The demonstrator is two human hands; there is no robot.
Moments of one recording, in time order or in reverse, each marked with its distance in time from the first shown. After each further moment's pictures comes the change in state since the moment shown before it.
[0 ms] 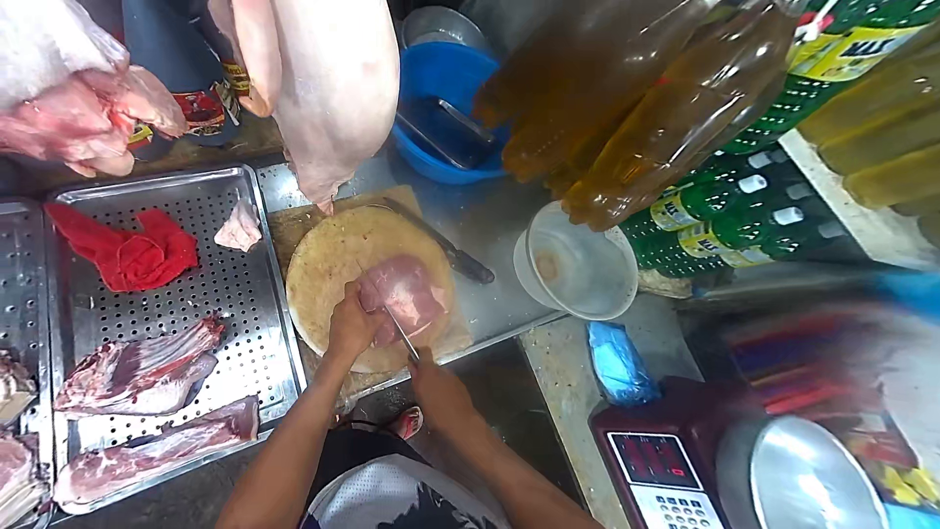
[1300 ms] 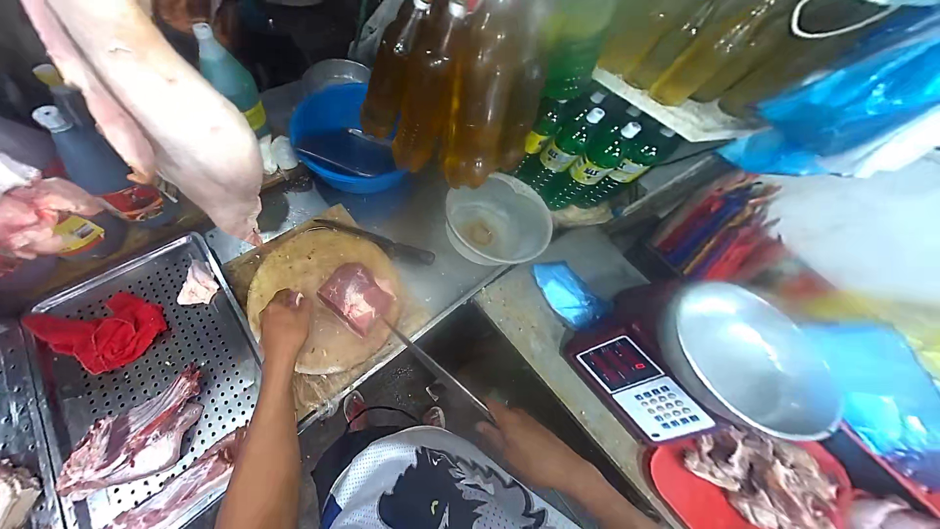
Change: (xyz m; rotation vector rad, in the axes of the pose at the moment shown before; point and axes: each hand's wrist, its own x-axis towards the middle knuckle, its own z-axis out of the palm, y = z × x) left_hand -0.040 0.041 -0.052 0.193 0.218 0.096; right_hand -0.151 0.174 0.019 0.277 -0.107 0.010
